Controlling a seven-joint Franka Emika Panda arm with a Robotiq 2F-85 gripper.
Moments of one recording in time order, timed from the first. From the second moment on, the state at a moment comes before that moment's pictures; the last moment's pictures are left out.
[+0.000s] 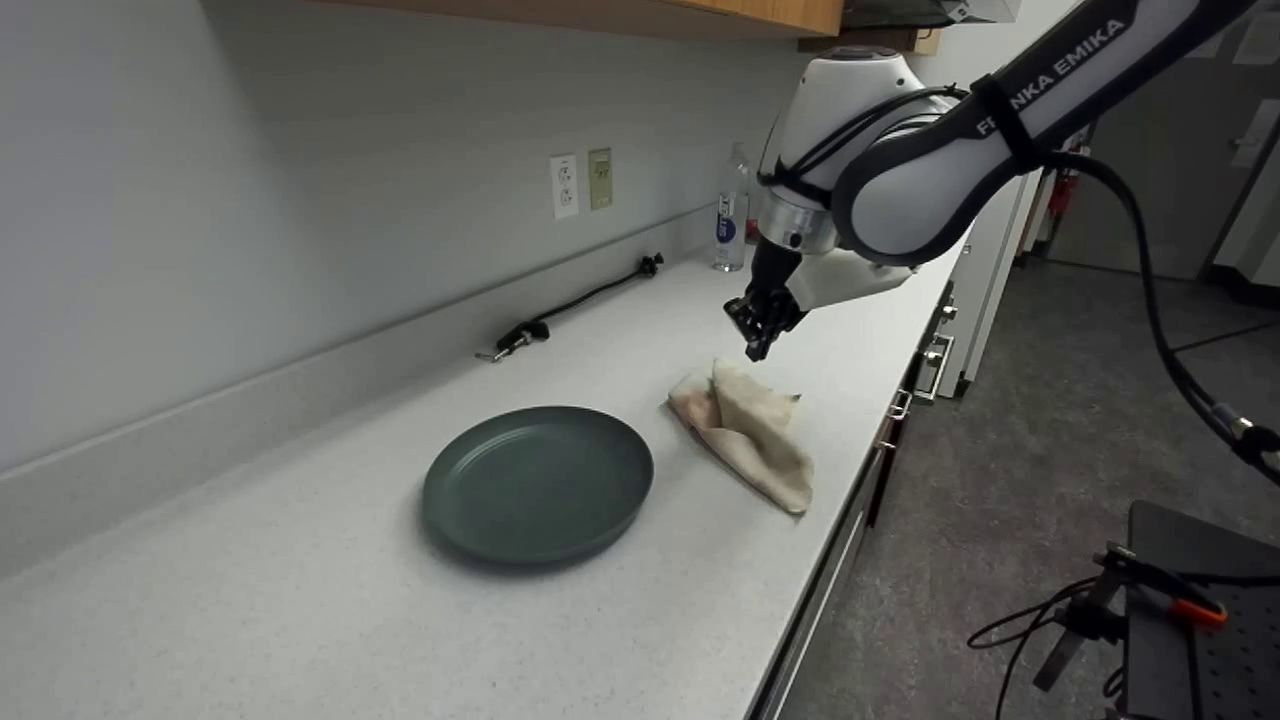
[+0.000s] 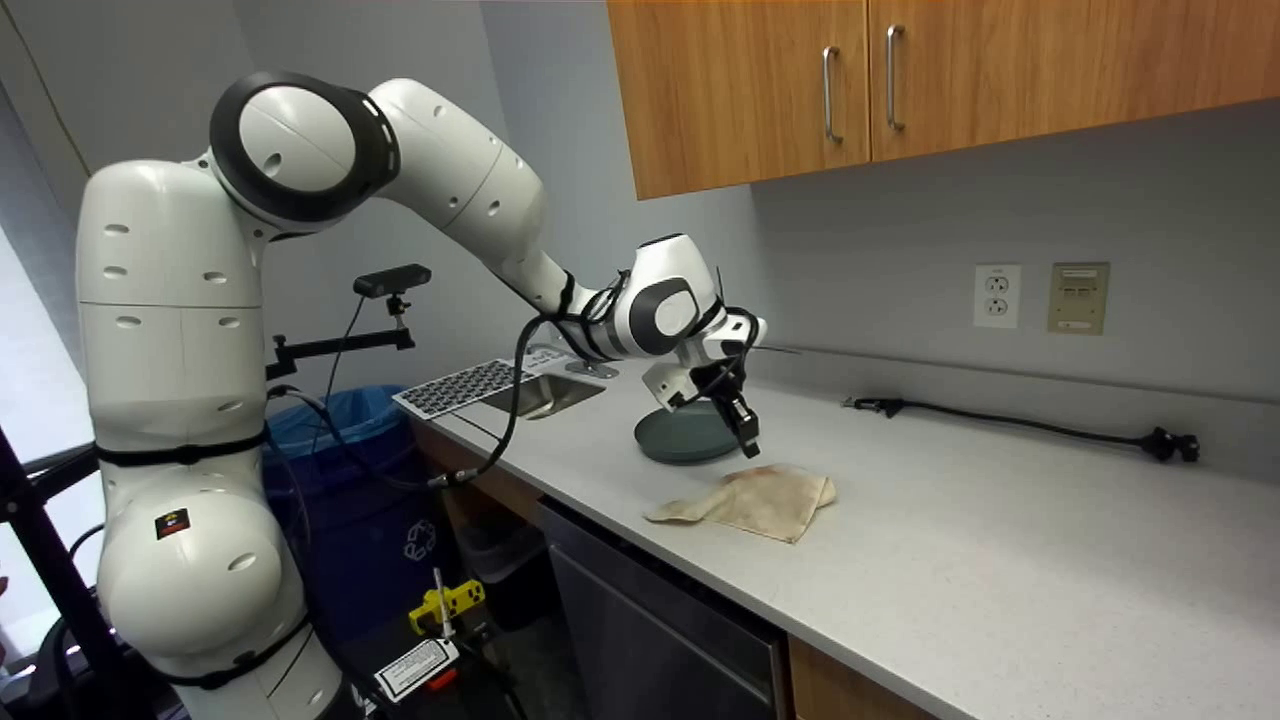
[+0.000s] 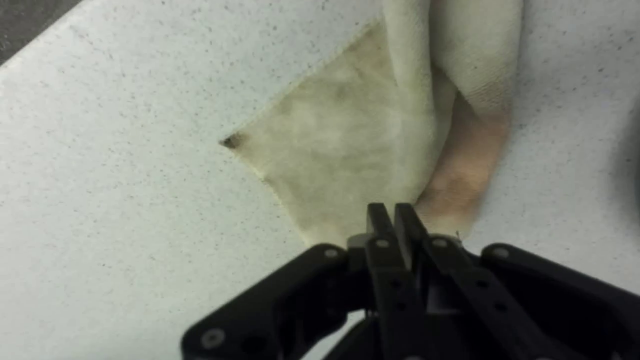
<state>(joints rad) 0.12 0.28 -0.13 -2.11 -0.20 2.63 0.56</state>
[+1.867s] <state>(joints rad) 0.12 0.49 -0.22 -2.02 -0.13 2.66 0.74</state>
